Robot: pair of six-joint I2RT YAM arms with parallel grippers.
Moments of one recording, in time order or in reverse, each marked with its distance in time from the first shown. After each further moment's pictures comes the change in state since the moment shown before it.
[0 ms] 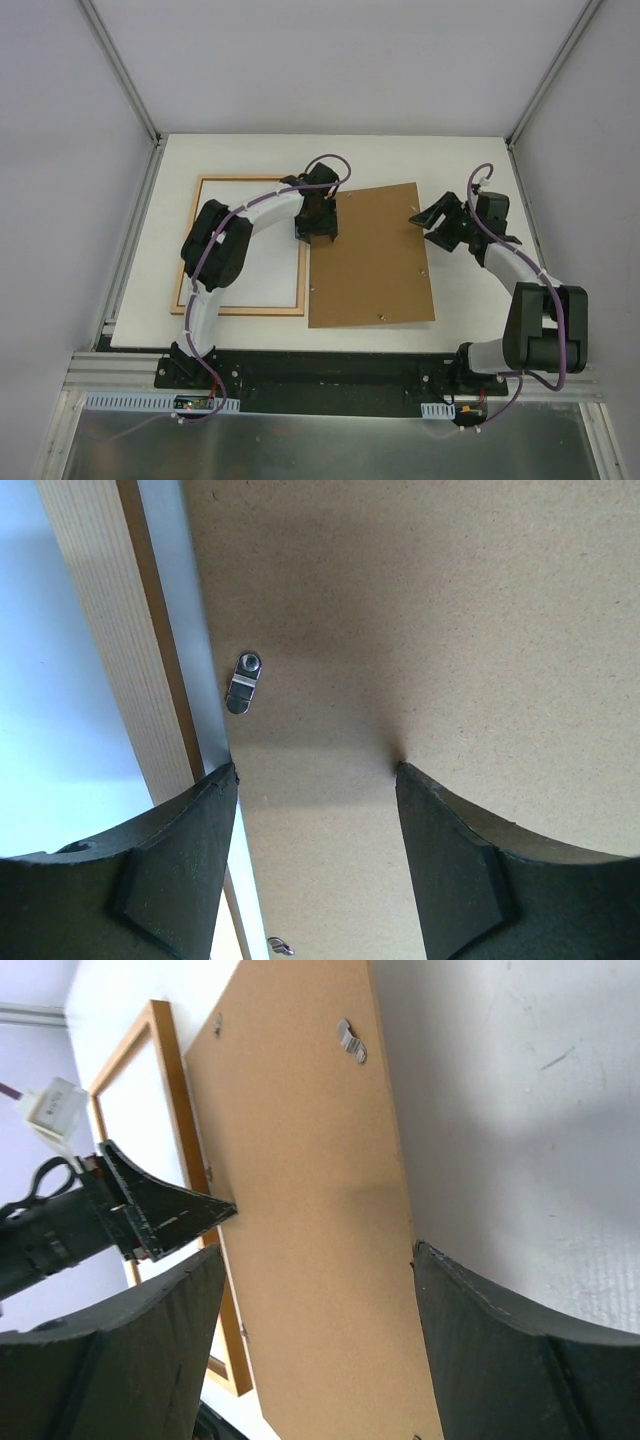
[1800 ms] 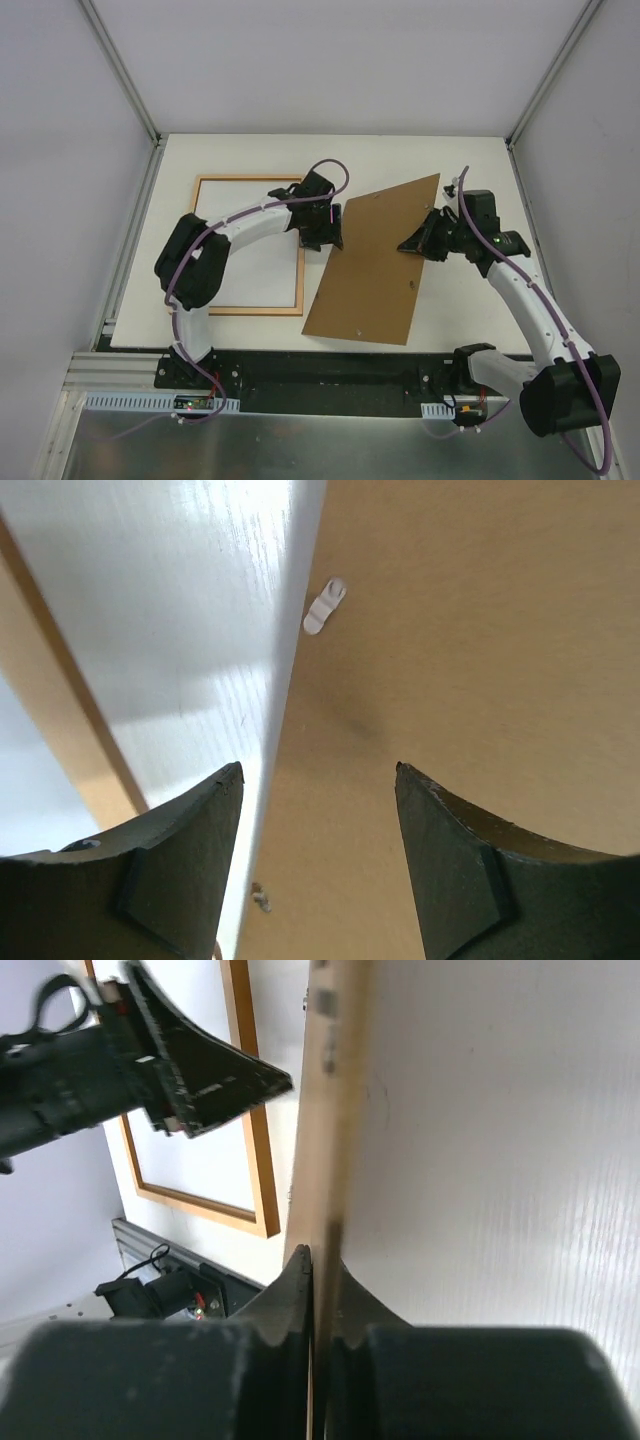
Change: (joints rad) left arm -0.036 -0.202 -0.226 0.158 0.137 -0.027; right arm 0.264 -0.315 0.173 -0.578 0.092 -0.046
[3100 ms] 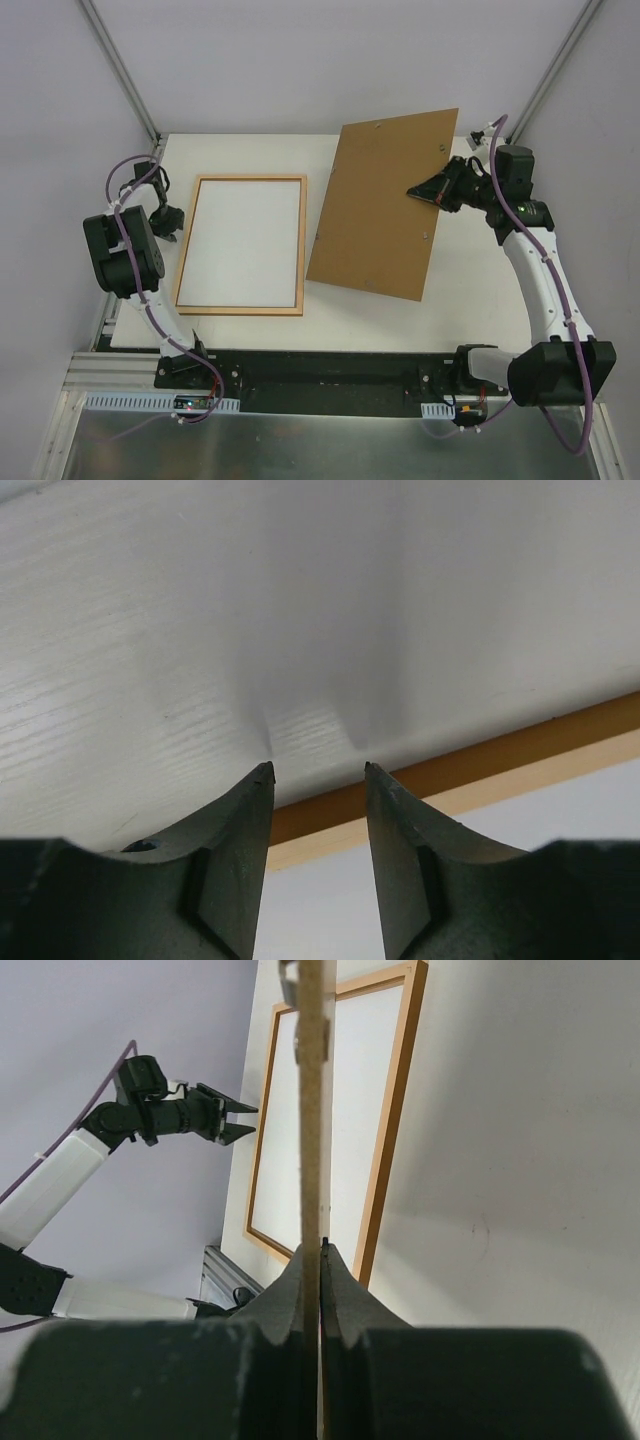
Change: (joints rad) left arm 0.971 -0.064 -0.101 -0.126 -0.363 -0.269; right arm -0.173 0.131 0.285 0.130 -0.274 -0.002
